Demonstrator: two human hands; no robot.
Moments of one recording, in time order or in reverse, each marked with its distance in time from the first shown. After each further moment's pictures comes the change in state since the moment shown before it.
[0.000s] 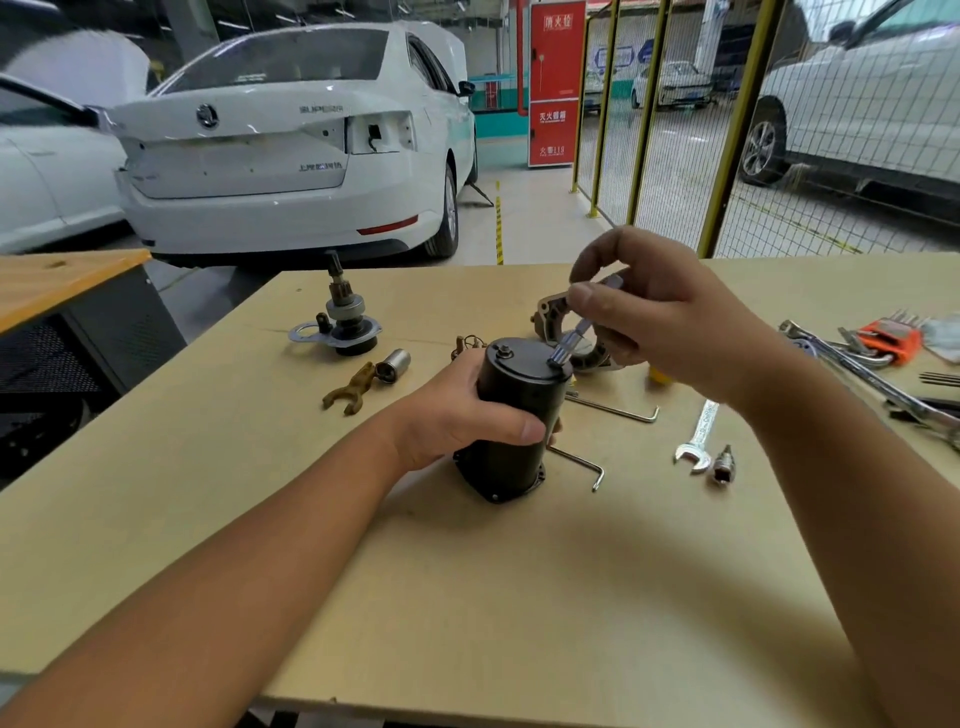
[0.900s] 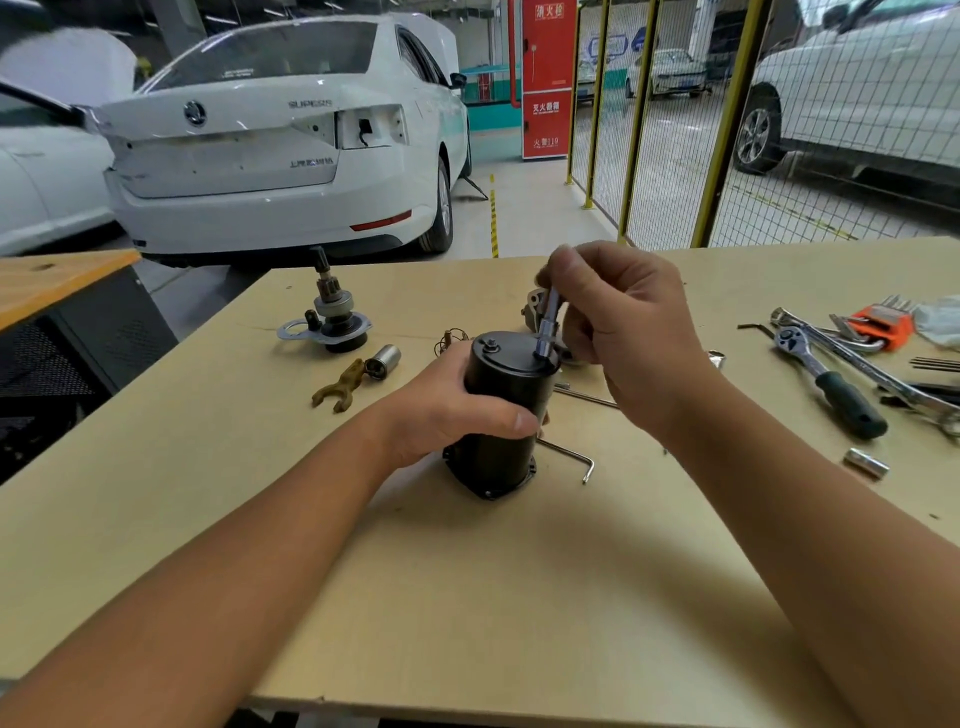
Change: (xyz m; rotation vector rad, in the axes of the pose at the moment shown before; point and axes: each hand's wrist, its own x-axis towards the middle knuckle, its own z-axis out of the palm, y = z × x) left_hand 0.002 -0.001 0.000 0.092 0.019 -0.010; right_hand -0.001 0.010 0.039 0.288 0.343 -0.026
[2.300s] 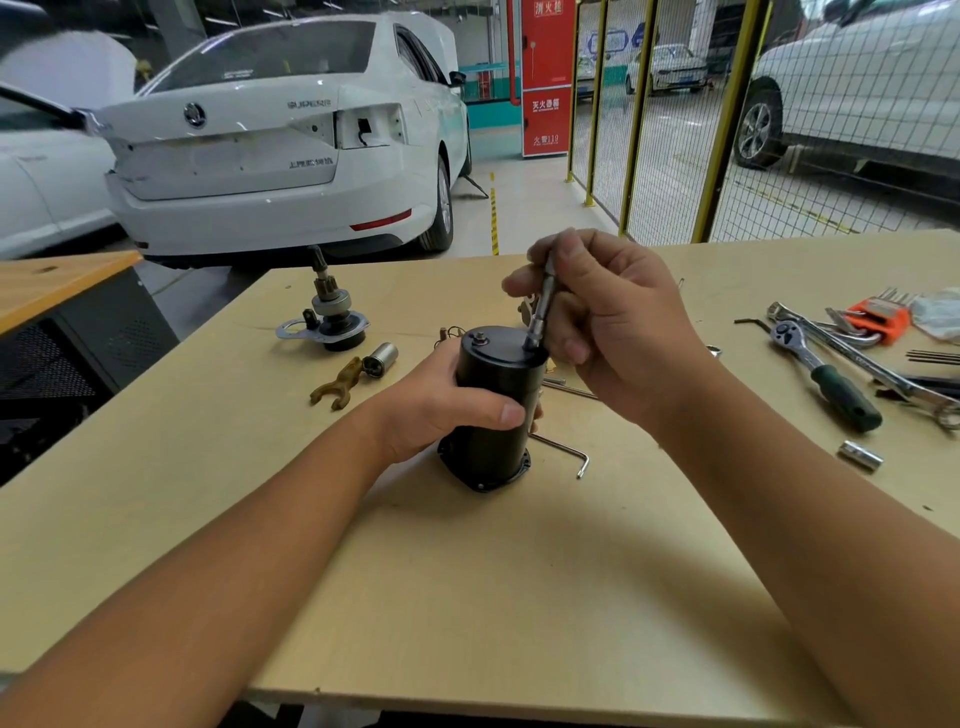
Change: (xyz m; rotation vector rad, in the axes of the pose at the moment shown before) left_hand 0.002 -0.003 -0.001 -0.120 -0.032 0.019; right_hand 0.003 -0.002 -0.002 0.279 -0.130 0.087
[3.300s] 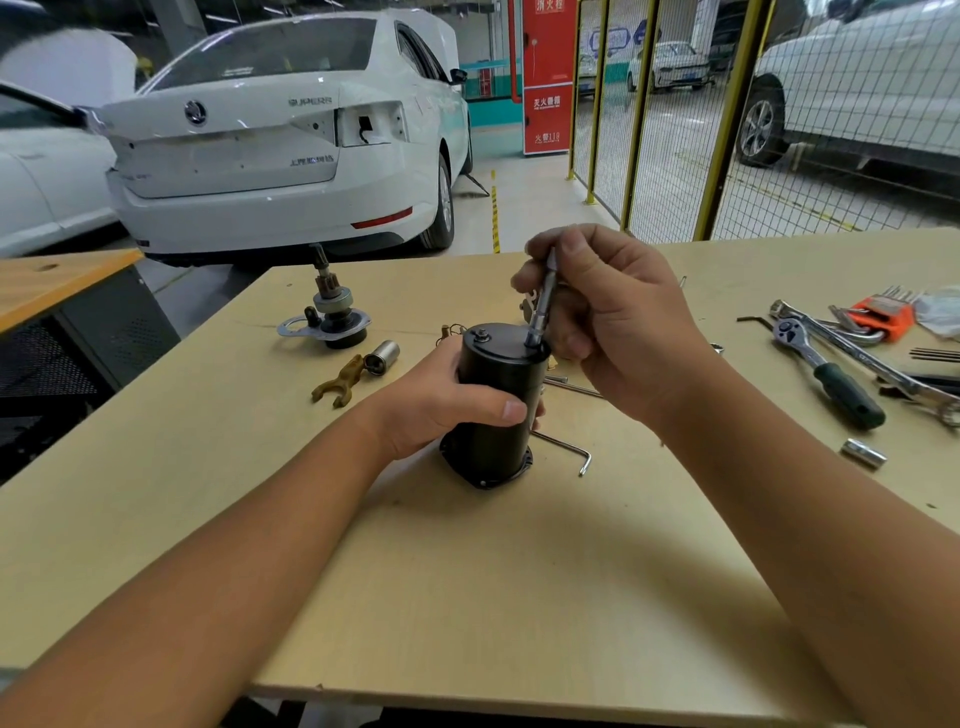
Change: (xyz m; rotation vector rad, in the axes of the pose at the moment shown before) left_hand -0.002 0.001 0.000 -0.017 -0.010 -0.007; right_hand 0.000 0.000 0.001 -0.023 0.016 0.005
